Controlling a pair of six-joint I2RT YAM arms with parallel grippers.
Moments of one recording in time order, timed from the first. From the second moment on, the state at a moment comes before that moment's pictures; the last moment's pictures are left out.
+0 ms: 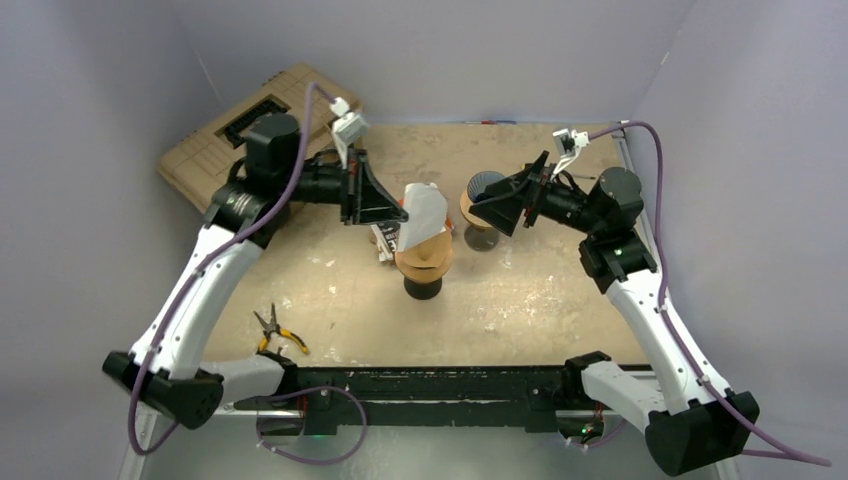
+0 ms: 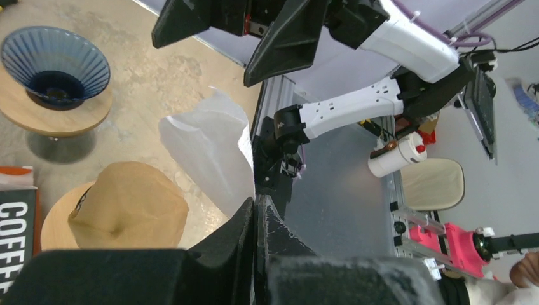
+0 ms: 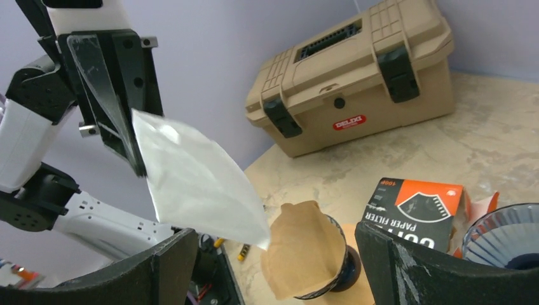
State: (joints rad) left arm -0.38 1.17 1.43 -0.52 1.08 -0.34; right arm 0.26 0.99 0.95 0.10 -0.84 0.57
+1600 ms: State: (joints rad) left arm -0.63 1.21 1.41 -0.57 1.14 -0.13; right arm 0.28 0.97 0.84 0.31 -1.18 0.63
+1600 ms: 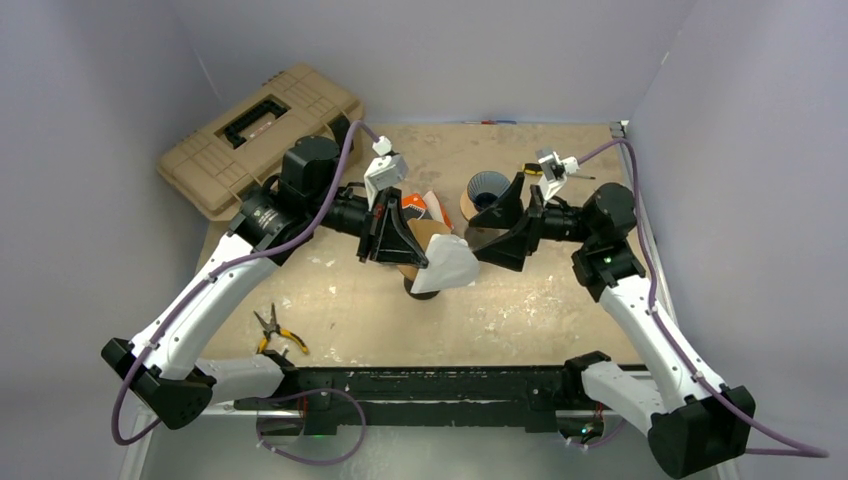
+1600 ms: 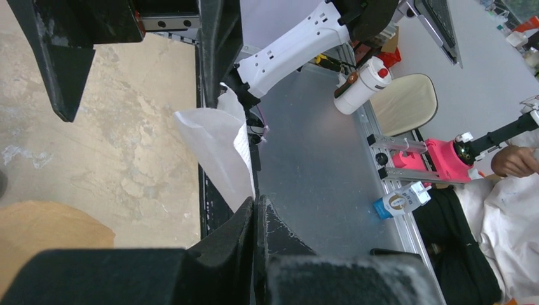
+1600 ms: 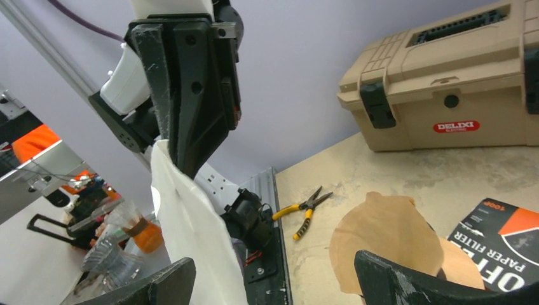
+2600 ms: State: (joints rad) left arm -0.63 1.22 1.38 -0.49 1.02 -0.20; right arm 0.40 0.95 0.80 0.32 -1.13 0.63
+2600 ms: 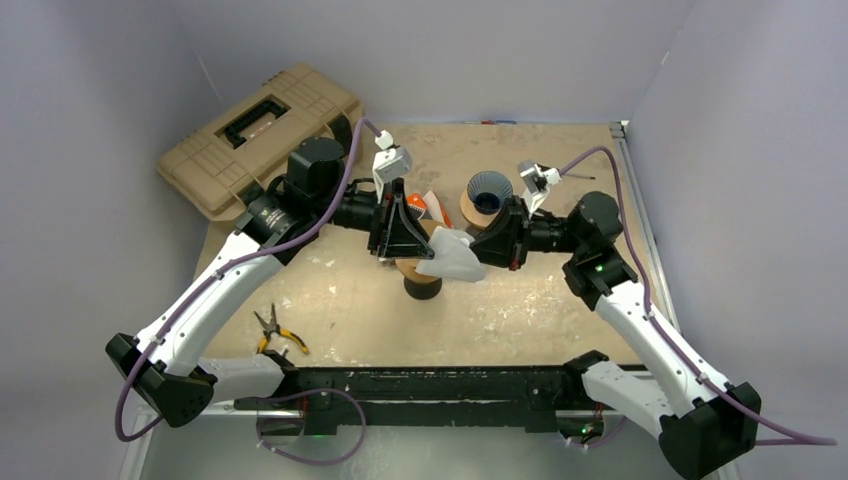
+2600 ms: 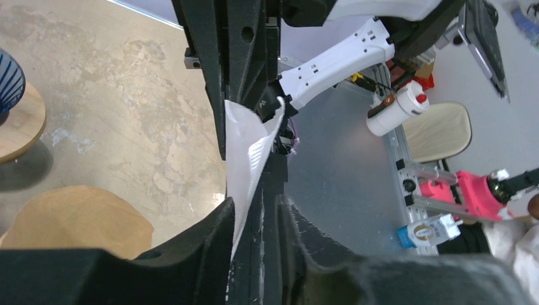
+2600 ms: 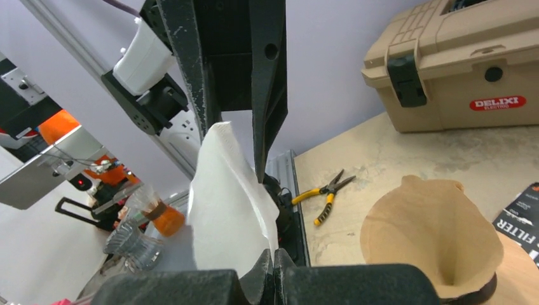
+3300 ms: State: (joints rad) left arm -0.63 1.17 1.38 -0.58 0.48 -0.18; right arm 0.40 0.91 1.00 -0.12 -0.63 0.38
